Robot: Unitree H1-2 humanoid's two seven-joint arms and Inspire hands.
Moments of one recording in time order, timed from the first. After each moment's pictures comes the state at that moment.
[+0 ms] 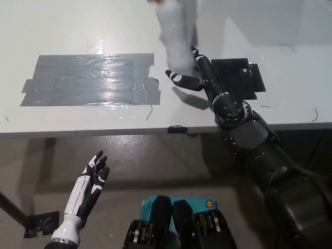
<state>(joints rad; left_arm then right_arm) -0.10 0.13 -0.02 0.20 0.11 -0.18 -0.04 -1.12 0.03 0.12 1.29 -0.10 -0.19 -0.08</state>
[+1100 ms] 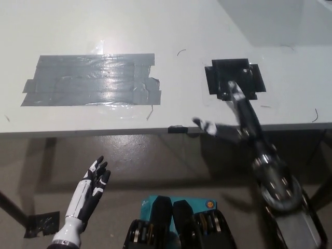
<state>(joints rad) -0.11 0.13 -0.02 0.26 0.11 -0.17 -0.04 -0.40 -0.07 0.15 0.20 -0.14 -0.09 -0.03</state>
